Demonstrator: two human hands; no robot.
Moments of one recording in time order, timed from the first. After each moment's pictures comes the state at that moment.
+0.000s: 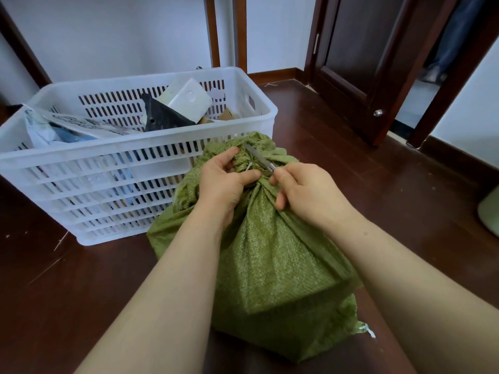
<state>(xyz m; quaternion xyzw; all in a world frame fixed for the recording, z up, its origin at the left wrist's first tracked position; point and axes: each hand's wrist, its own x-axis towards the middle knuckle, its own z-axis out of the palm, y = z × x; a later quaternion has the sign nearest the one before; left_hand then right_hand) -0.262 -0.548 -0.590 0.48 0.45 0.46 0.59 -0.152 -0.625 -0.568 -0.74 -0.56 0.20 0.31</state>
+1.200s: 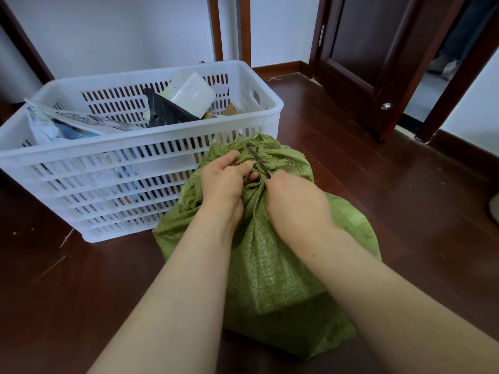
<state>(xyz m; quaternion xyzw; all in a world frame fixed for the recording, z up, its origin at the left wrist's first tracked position) -0.259 -0.546 -0.592 0.33 0.43 0.52 0.66 -0.195 -0.627 -0.568 -0.80 -0.59 0.04 0.11</state>
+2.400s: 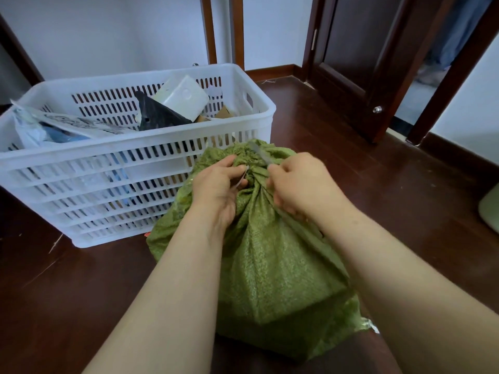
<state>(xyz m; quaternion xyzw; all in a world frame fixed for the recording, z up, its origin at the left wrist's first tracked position) -0.259 -0.542 -0.591 0.28 0.43 0.48 0.71 -0.161 -0.609 -0.556 -0.78 -0.51 0.20 0.29</state>
